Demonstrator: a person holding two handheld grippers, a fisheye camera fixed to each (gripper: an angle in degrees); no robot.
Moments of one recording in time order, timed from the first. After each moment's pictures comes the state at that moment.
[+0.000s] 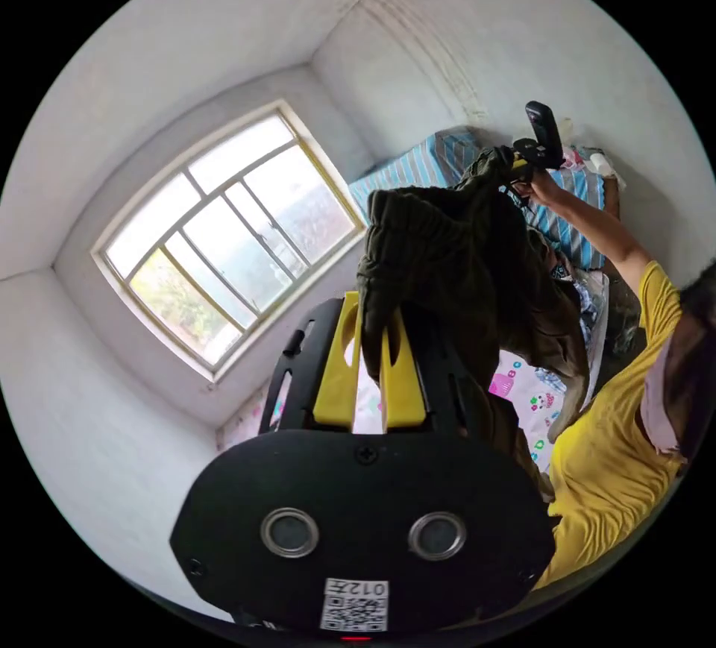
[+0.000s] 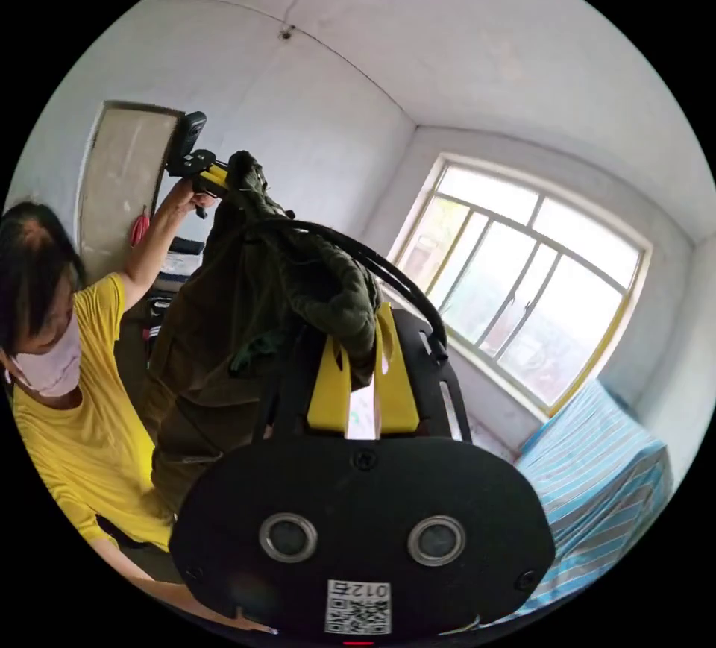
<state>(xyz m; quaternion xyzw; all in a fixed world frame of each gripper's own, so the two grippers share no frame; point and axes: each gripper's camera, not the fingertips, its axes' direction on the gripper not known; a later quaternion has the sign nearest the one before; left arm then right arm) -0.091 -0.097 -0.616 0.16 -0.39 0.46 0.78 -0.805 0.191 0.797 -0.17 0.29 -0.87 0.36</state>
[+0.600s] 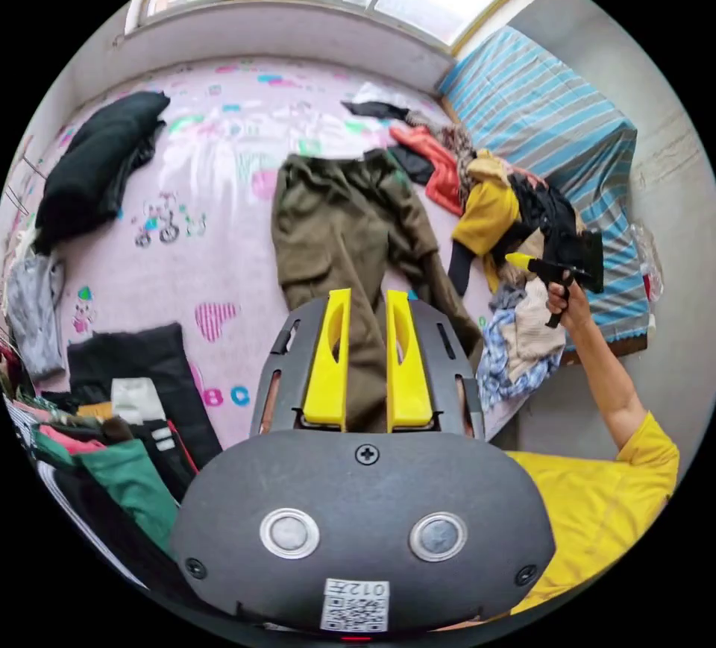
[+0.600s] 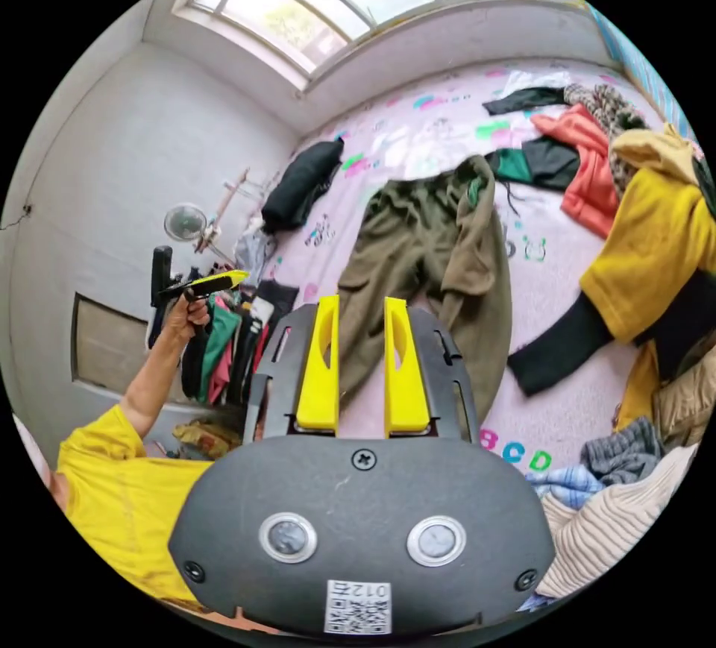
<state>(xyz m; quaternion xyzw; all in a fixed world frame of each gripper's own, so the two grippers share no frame) -0.587 -0.053 -0.118 -0.06 -0.22 0.01 0.97 -0.292 -0.335 0.664 -0.28 0.51 -0.43 0.69</state>
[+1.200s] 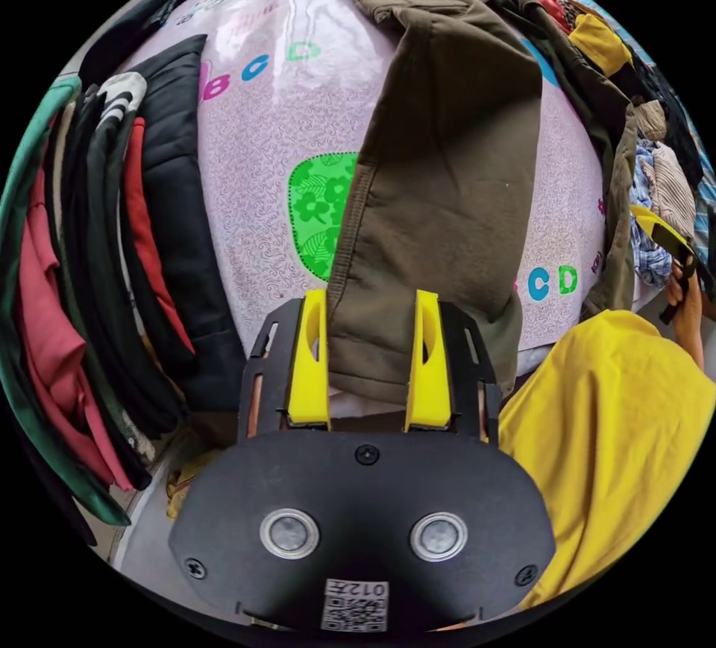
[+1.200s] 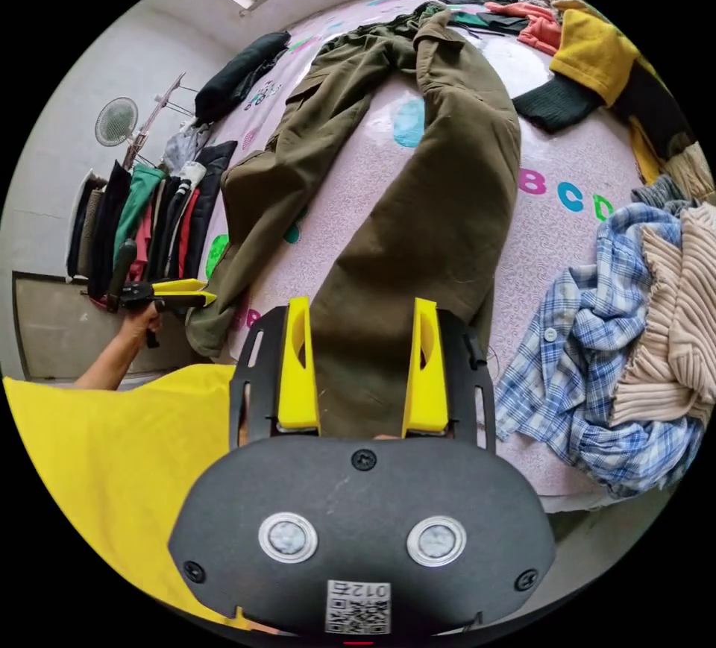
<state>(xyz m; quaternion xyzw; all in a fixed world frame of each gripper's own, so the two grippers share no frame) -0.585 0.278 0.086 -0.24 -0.38 -0.08 0.89 -0.059 -0.199 0.397 -0.27 0.64 -0.37 0.62</state>
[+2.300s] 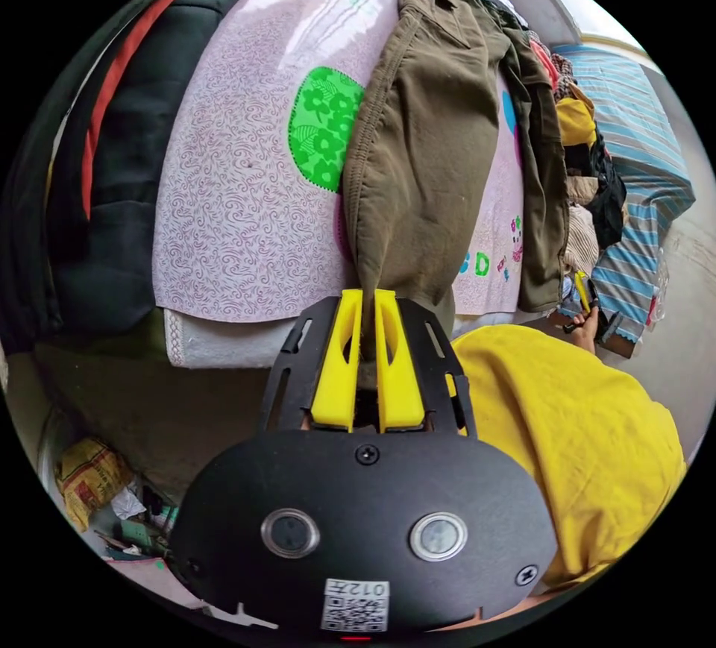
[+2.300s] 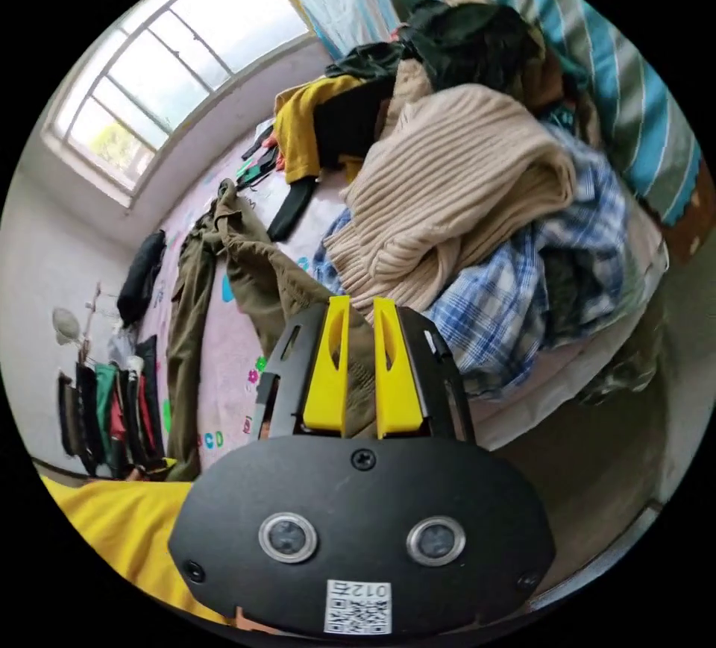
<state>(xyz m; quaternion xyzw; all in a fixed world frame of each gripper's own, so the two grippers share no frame) -0.532 0.504 0.098 -0.18 -0.15 -0.22 0.95 -0.242 -0.137 0.017 0.08 0.63 -0.40 0.66</state>
